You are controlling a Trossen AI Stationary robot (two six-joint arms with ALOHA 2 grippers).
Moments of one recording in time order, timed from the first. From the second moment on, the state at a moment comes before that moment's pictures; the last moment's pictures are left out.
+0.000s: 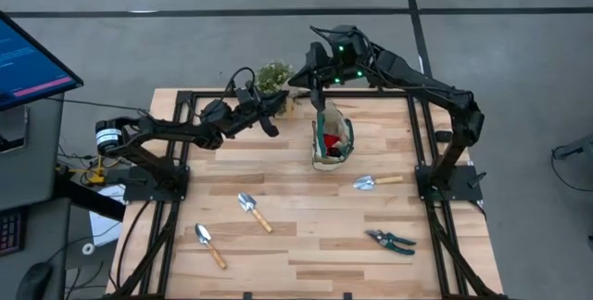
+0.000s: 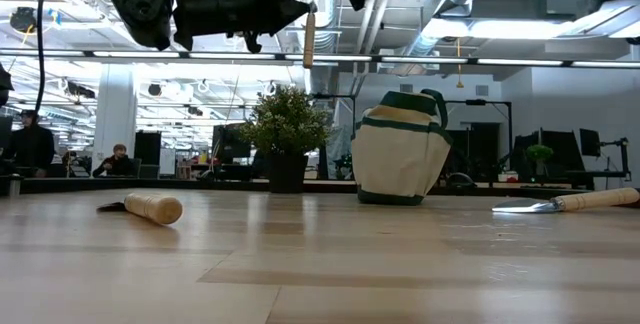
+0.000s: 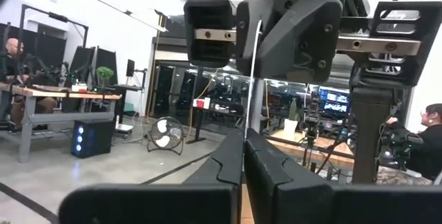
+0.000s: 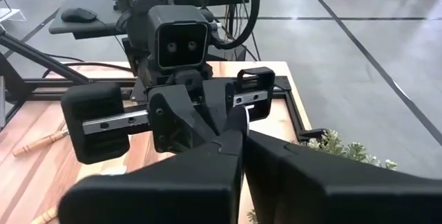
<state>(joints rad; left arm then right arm) 0.32 1.28 0.64 1.19 -0.08 -0.11 -0.45 1.74 1.85 -0.55 -0.38 -0.21</state>
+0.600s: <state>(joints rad) 0.32 1.28 0.64 1.08 -0.04 0.07 -0.32 1.56 1.85 -0.87 0.48 0.01</state>
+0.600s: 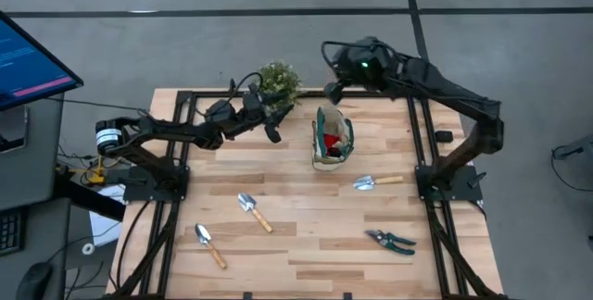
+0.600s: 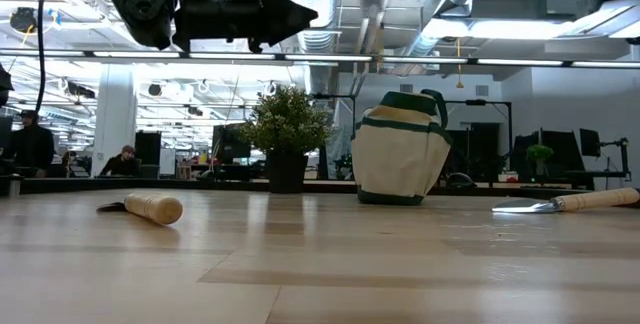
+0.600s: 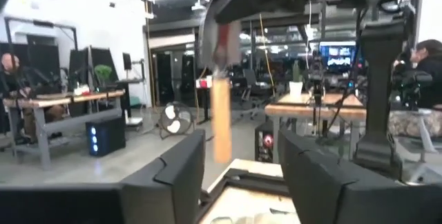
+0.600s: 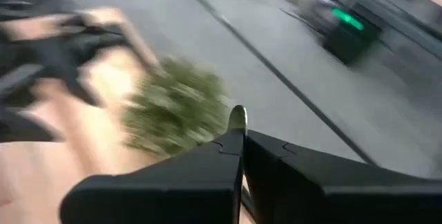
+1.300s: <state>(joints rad) 0.32 1.28 0.64 0.86 -0.16 -0.01 -0.15 1.02 0.83 -0.59 0.91 0.78</state>
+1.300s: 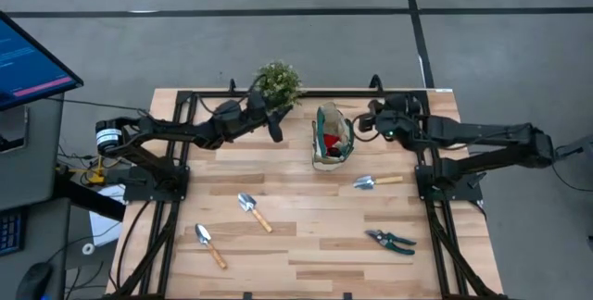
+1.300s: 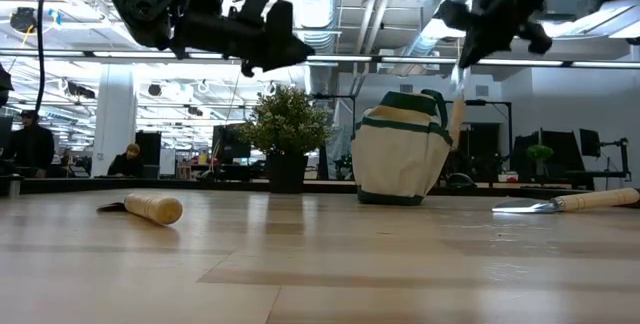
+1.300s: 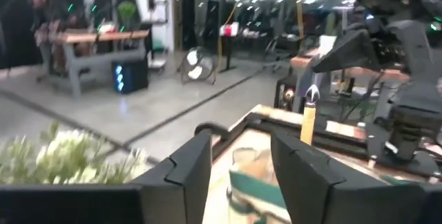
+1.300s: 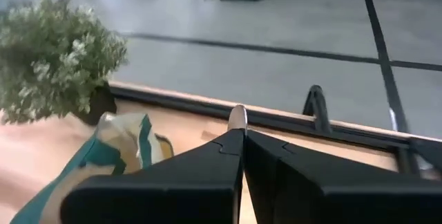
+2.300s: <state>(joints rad) 0.32 1.53 0.73 0.74 -0.14 -0.29 -0.23 1.08 0.78 -0.28 0.66 0.56</state>
